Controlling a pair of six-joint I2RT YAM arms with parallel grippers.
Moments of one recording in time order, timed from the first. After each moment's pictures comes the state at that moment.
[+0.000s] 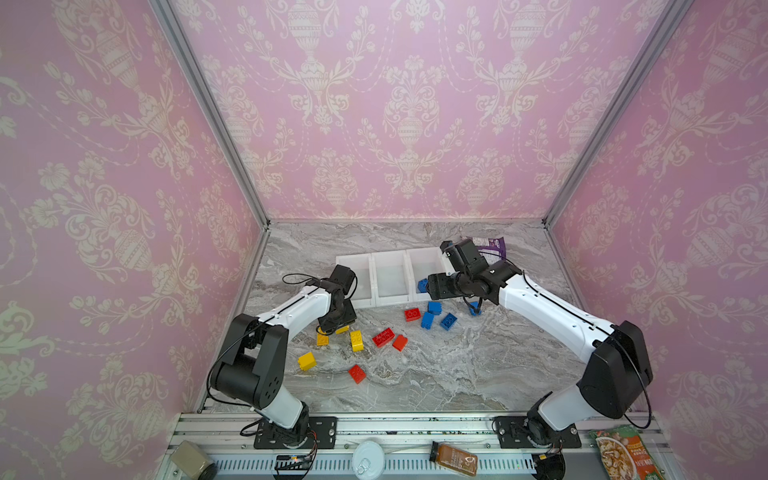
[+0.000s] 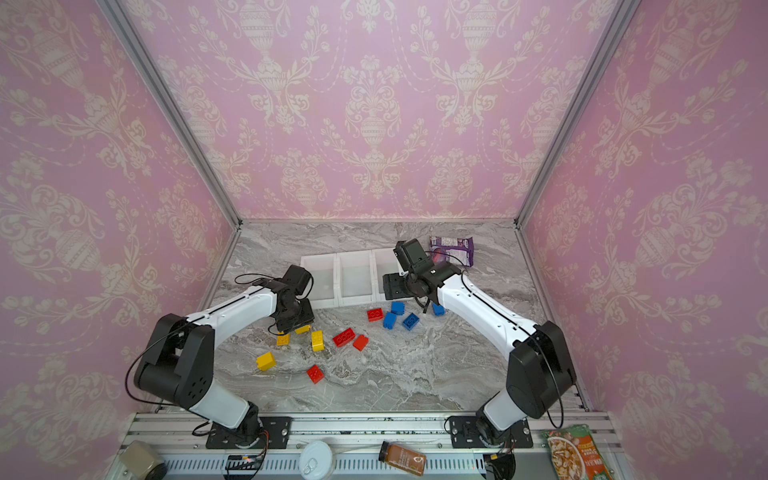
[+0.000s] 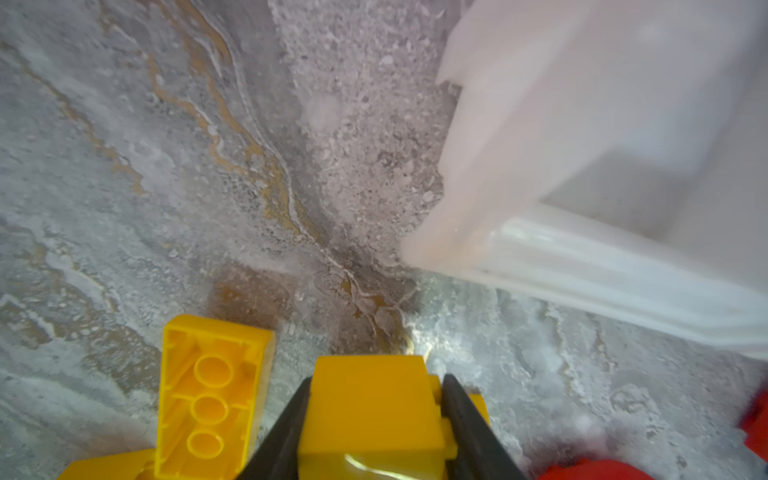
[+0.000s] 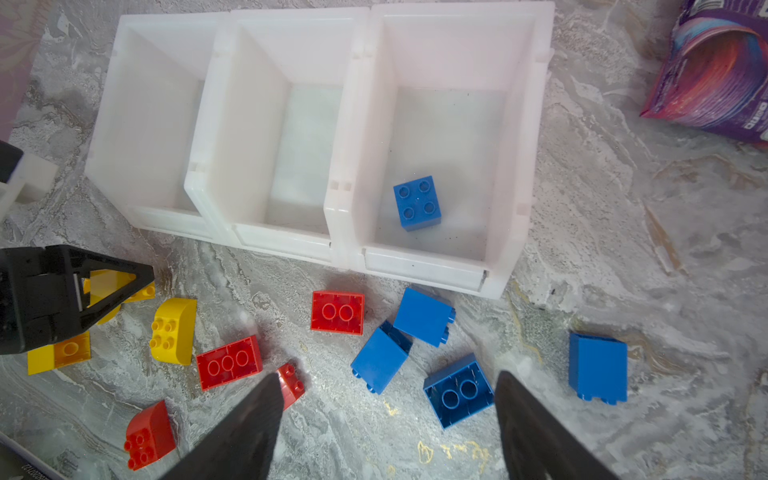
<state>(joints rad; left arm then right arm) -0.33 1.54 0.96 -0.78 -0.07 -0.75 0.57 1.55 1.27 -0.67 0.01 0.37</state>
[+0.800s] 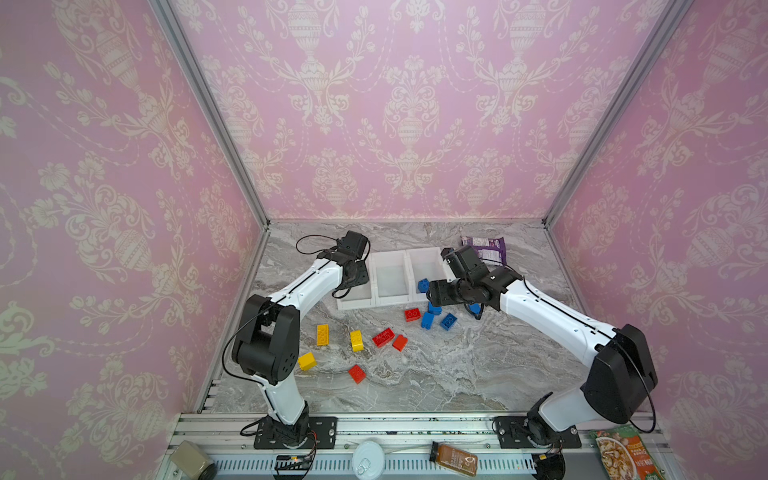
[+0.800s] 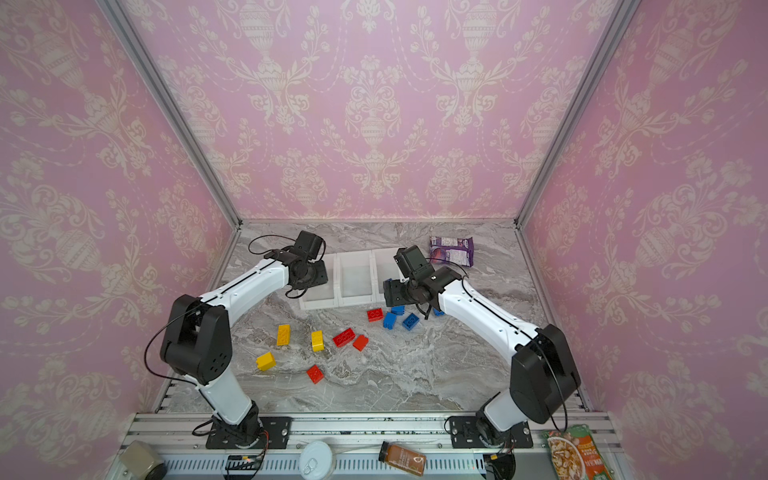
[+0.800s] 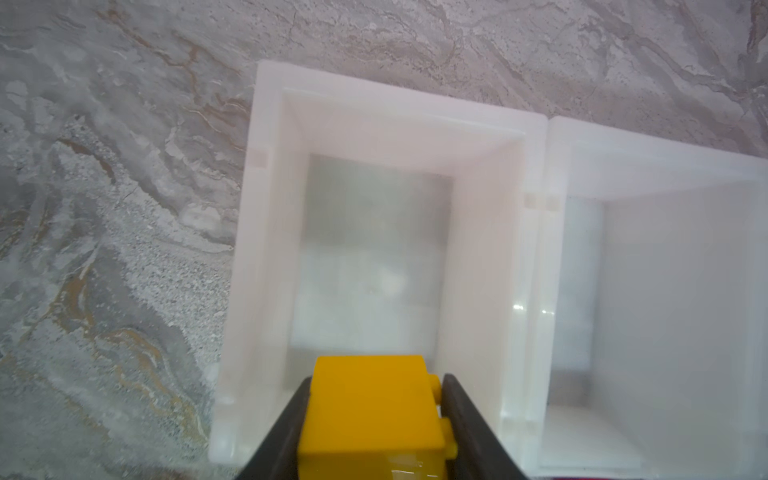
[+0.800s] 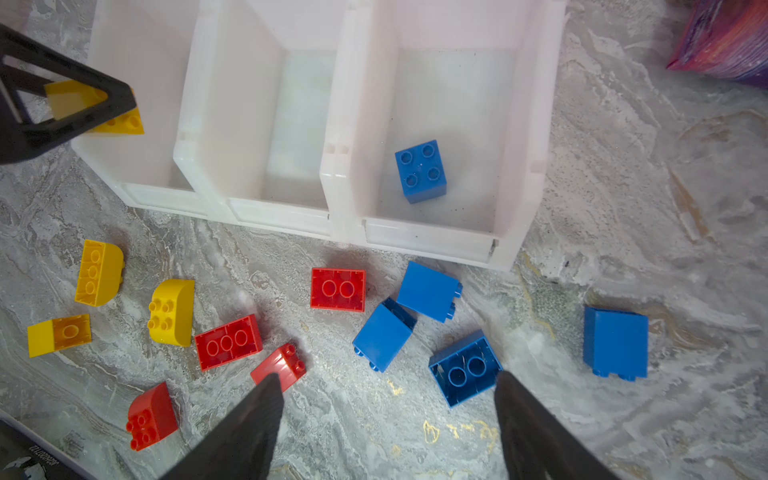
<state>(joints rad) -0.34 1.79 1.35 -0.66 -0.15 -0.60 0.58 1.51 1.21 -0.67 0.00 0.40</state>
